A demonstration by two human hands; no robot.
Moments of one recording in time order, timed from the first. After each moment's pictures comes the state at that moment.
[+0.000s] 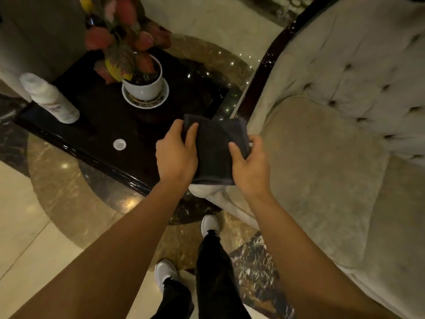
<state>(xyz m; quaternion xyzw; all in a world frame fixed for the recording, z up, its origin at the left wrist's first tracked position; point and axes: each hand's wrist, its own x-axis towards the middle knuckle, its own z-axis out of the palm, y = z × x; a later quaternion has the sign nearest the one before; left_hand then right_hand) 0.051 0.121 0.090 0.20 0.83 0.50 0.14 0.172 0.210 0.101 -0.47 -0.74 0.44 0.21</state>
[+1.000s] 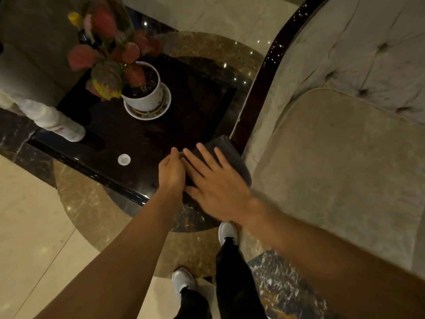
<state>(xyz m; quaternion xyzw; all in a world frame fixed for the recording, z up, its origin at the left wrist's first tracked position) 0.032 0.157 0.041 -0.11 0.75 0.55 0.35 0.137 0.235 0.023 -0.03 -1.00 0.04 -0.06</state>
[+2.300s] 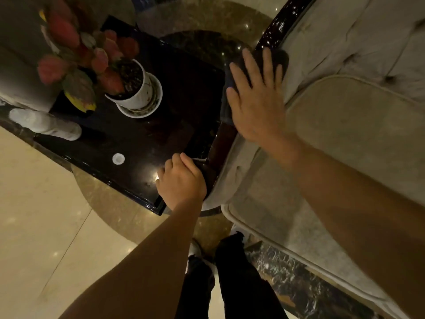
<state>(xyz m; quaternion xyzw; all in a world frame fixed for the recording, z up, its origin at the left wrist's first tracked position) 0.075 0.234 0.030 0.06 0.98 0.16 0.07 0.084 0.437 0.056 -0.27 -0.96 0.06 0.09</state>
